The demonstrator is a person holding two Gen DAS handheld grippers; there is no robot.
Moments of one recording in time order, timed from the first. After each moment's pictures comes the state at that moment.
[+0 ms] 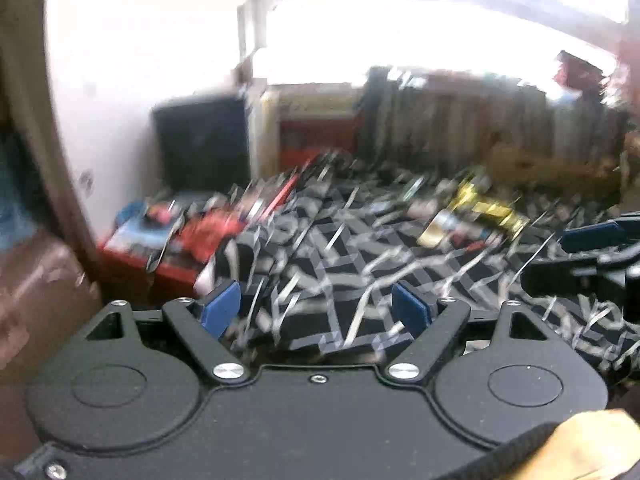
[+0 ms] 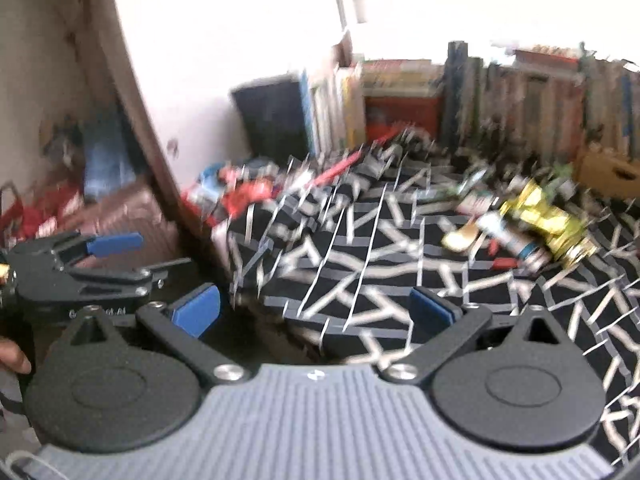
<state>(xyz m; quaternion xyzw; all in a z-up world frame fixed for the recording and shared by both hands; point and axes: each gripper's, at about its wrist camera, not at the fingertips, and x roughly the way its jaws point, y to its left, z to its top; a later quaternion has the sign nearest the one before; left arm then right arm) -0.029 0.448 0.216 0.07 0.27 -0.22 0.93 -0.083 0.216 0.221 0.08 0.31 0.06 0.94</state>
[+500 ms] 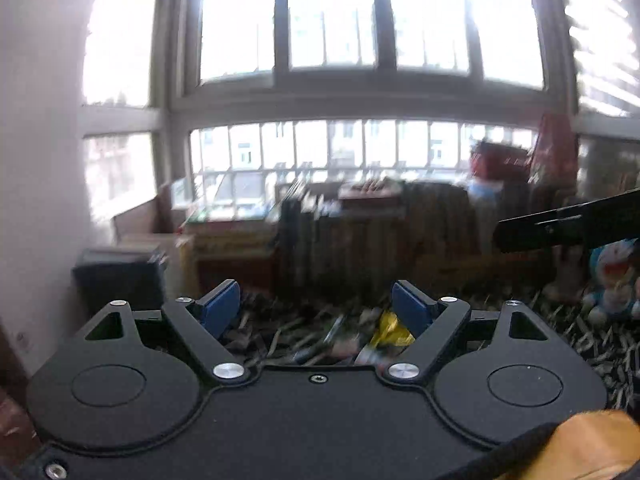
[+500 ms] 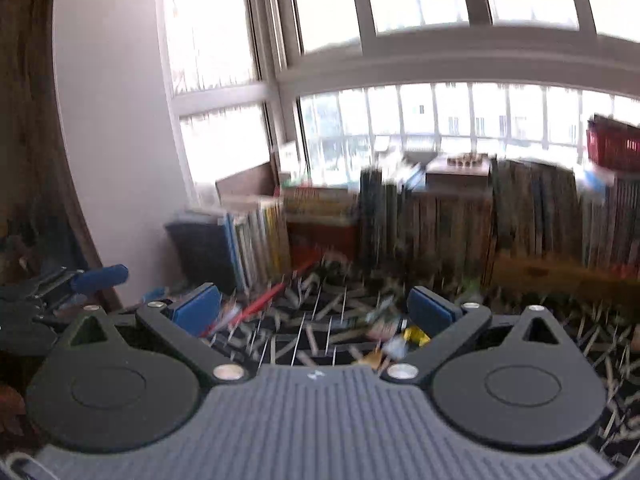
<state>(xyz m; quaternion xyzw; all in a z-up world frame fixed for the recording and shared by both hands) -0.012 0.366 0.338 0.06 0.13 -0.33 0.93 -0.087 0.134 0.347 0.08 0.19 -0.03 0.98</state>
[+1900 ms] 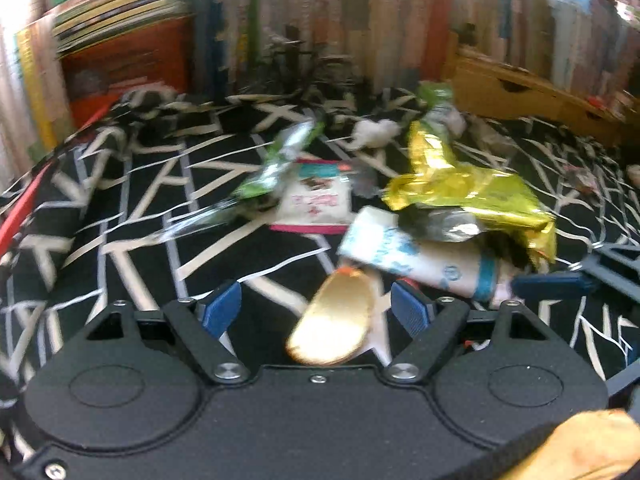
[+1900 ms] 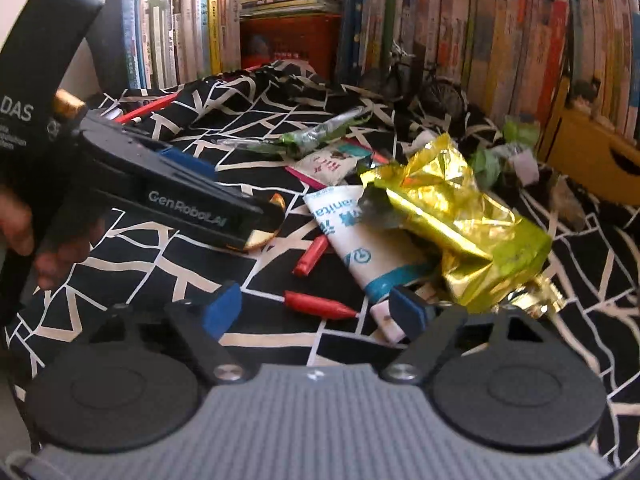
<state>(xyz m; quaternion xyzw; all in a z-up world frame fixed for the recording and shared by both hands) 0.229 0.129 0.038 0.13 0.39 -0.33 0.85 0.105 0.018 0.038 0.01 0.38 0.03 0.93</state>
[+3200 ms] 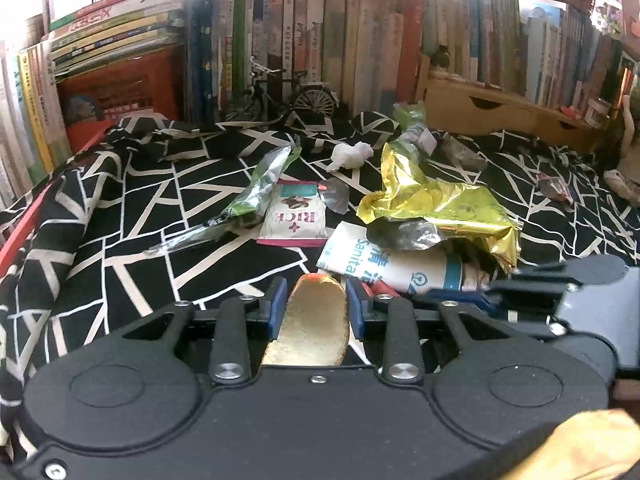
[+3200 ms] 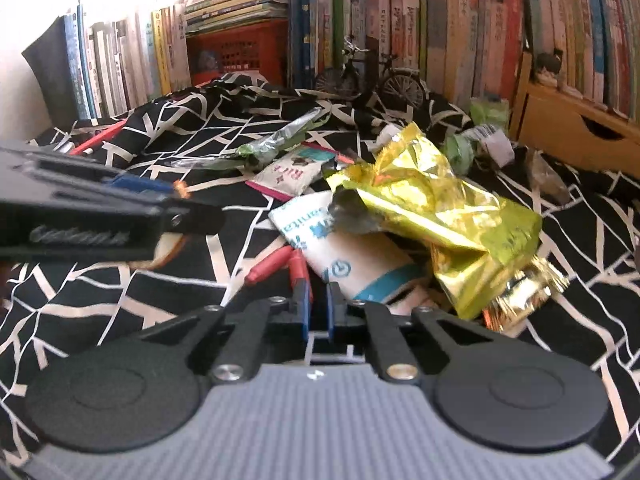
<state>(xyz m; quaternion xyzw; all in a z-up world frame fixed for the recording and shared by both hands) 0.207 0.147 0.058 0.11 0.36 -0.35 0.86 0.121 0.015 0.026 0.05 0.36 -0.04 0.93</state>
